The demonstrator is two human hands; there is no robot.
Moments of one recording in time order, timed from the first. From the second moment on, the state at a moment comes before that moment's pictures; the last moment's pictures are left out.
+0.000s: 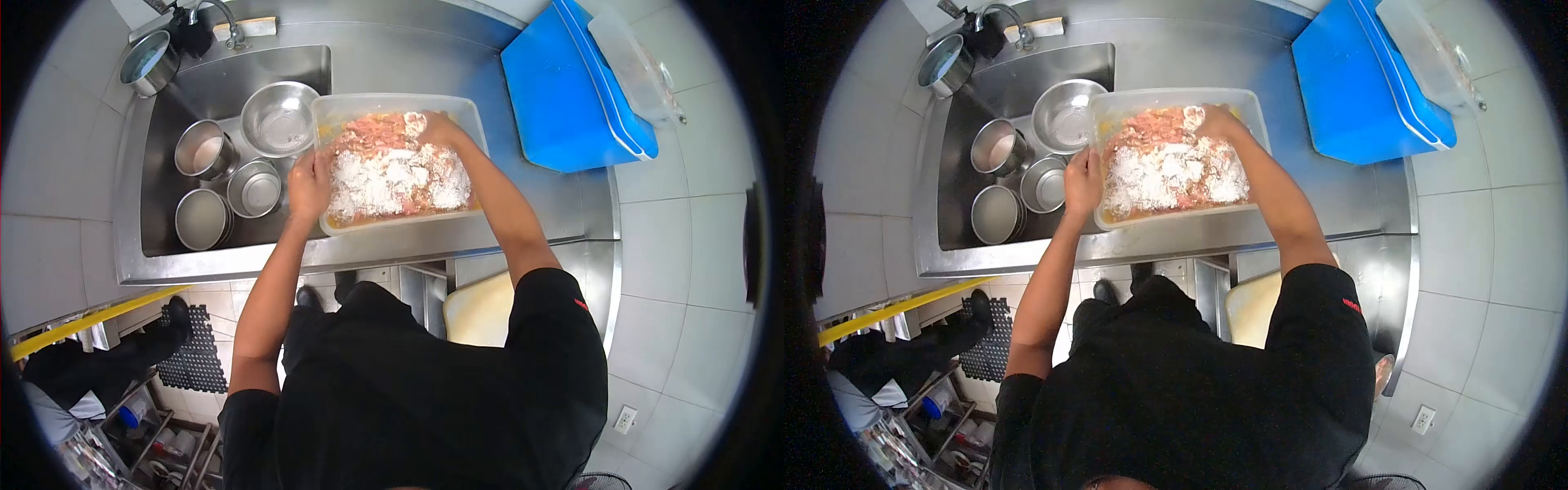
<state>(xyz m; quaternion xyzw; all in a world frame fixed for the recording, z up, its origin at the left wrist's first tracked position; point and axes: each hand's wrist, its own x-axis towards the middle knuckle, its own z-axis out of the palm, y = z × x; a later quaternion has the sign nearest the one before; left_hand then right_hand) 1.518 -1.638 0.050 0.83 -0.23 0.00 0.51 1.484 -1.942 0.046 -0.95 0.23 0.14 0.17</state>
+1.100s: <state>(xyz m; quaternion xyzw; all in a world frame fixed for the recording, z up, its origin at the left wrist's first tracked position) 1.576 -1.743 0.046 0.90 -0.41 -0.11 0.04 1.458 -1.976 0.067 -0.81 0.40 0.14 0.41</state>
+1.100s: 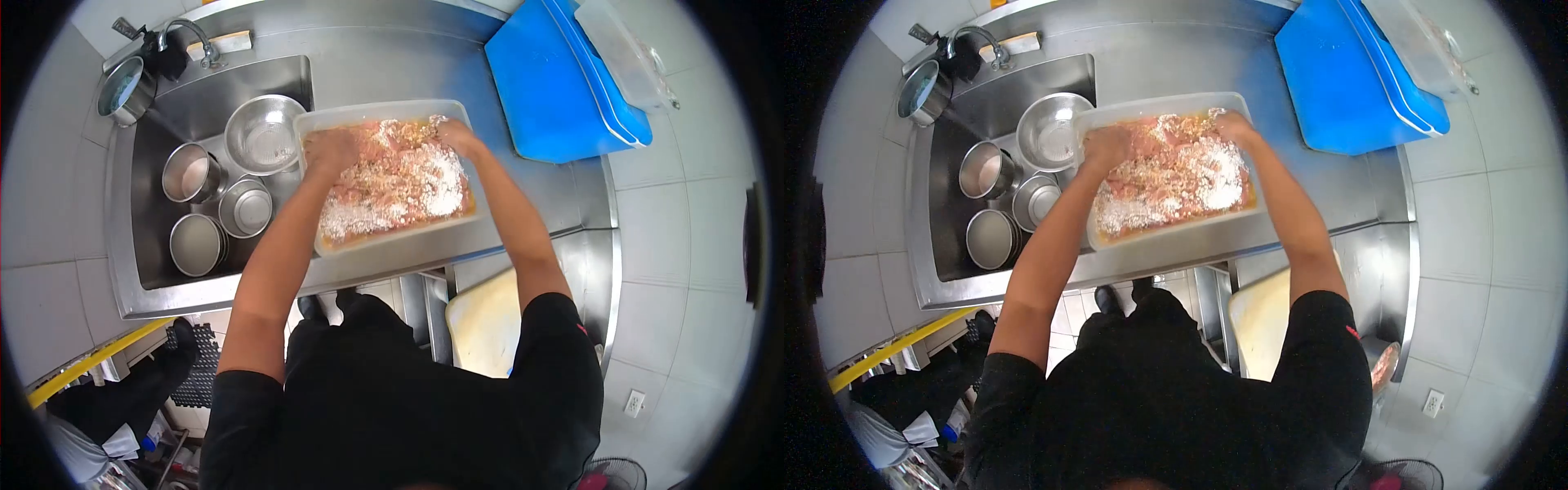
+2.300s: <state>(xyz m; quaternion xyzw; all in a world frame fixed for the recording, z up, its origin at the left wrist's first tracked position) 1.518 -1.751 0.084 0.83 -0.29 -0.25 0.41 1.434 -1.872 0.068 -0.53 0.44 0.10 0.72</state>
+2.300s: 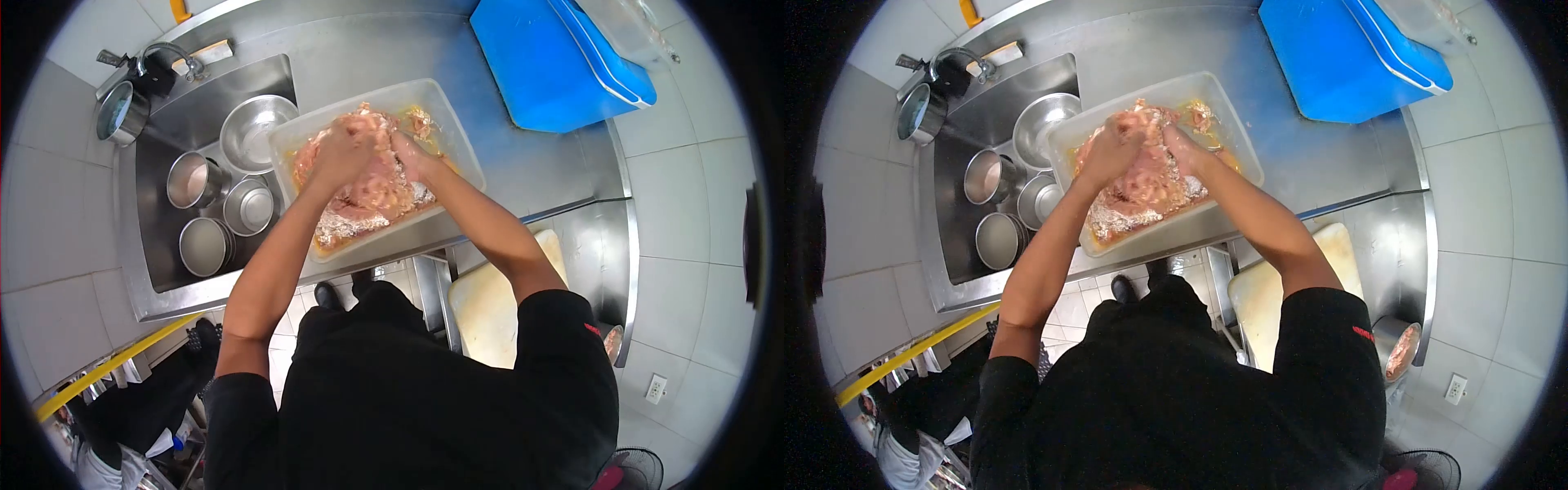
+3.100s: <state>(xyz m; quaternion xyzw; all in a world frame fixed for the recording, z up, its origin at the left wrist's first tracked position) 1.609 -1.826 -0.003 0.73 -0.20 -0.38 0.53 1.477 -1.985 0.050 -0.63 0.42 0.11 0.64</state>
